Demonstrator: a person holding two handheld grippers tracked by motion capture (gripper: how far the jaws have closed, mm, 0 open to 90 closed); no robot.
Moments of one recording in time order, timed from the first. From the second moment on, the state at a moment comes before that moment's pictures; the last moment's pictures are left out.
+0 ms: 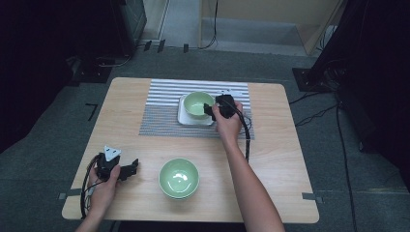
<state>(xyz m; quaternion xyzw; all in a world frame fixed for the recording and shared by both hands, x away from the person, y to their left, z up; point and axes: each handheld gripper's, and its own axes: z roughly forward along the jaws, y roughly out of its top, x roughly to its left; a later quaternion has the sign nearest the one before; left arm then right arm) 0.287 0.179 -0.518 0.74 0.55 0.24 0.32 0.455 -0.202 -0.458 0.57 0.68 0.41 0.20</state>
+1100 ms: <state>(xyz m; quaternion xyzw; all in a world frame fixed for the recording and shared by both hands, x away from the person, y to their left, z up) 0.287 0.179 -0.518 0.74 0.55 0.24 0.32 0.398 -0.250 -0.477 0.57 0.67 0.41 0.22</state>
